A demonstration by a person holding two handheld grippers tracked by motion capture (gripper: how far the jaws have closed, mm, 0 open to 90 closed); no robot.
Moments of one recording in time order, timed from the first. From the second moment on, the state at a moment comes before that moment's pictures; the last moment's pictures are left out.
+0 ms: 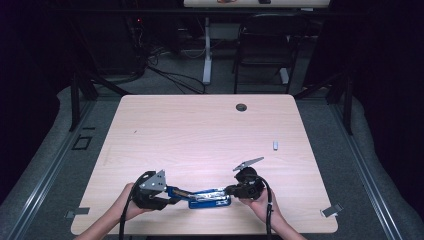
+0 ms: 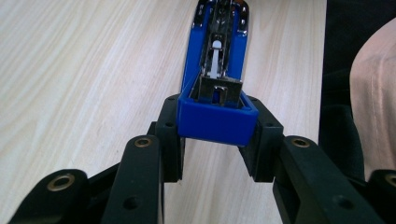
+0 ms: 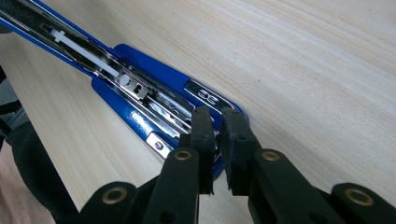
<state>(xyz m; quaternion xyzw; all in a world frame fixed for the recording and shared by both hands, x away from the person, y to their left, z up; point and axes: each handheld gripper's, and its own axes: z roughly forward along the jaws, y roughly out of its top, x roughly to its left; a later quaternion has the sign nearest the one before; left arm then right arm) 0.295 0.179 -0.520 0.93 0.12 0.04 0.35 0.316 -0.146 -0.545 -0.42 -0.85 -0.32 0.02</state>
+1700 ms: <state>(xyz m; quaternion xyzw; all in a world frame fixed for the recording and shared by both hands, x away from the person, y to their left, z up) 0.300 0.167 -0.505 0.92 0.09 0.04 0.38 0.310 -0.056 -0.517 -0.25 -0.89 -0.39 0.01</state>
